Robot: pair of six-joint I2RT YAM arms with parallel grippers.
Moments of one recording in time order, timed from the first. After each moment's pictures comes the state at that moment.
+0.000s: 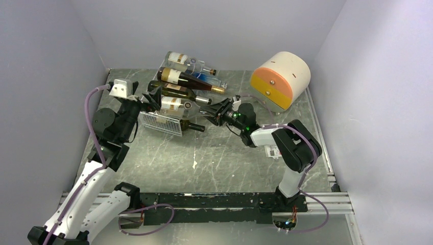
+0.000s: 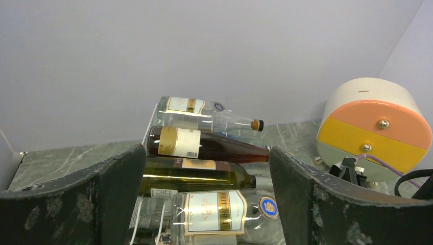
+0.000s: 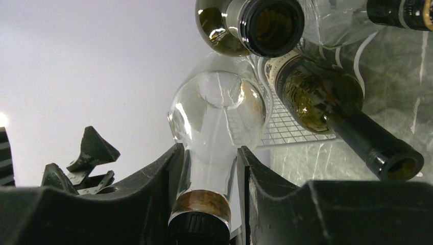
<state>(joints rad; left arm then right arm) -0.36 0.76 0.80 0.19 -0.09 -0.09 0.55 1.78 0.75 0.99 -0.39 1.57</state>
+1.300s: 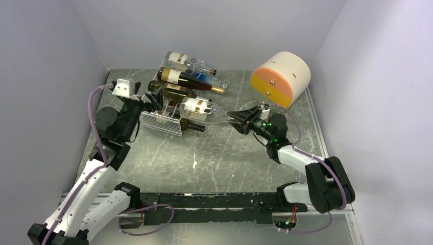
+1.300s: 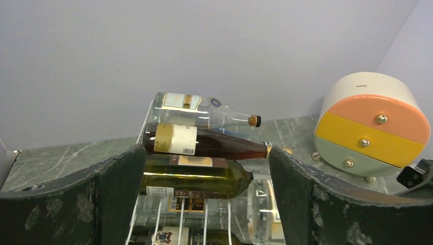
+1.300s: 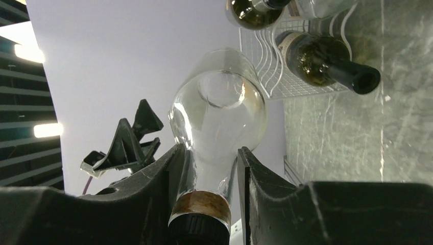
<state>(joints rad) -0.38 0.77 0.80 0.19 -0.09 -0.09 0.33 1.32 0.43 0.87 -0.54 1.64</state>
